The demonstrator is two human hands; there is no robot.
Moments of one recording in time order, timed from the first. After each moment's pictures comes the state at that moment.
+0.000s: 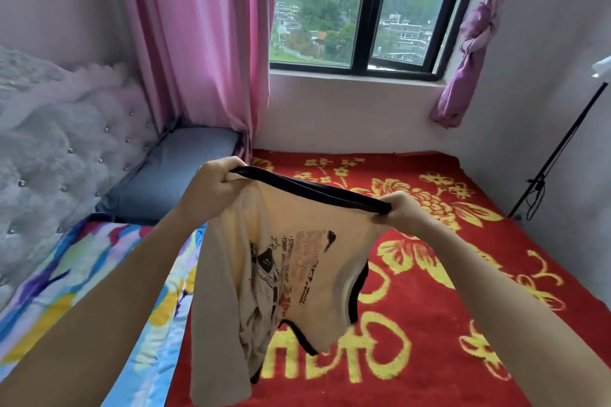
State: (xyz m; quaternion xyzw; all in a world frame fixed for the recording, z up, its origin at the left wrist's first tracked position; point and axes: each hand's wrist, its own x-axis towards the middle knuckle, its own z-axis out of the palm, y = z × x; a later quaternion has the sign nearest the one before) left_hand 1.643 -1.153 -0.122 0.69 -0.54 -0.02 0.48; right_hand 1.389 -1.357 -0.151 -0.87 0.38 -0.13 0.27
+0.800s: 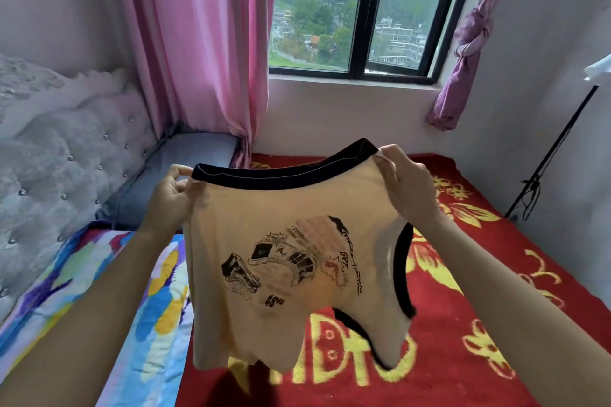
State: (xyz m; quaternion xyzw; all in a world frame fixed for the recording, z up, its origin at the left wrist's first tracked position) left_hand 1.704 -1.120 -0.152 0.66 -0.33 -0.13 0.66; right_hand 1.415 -1.310 -0.104 -0.84 0.26 -0.47 0.08
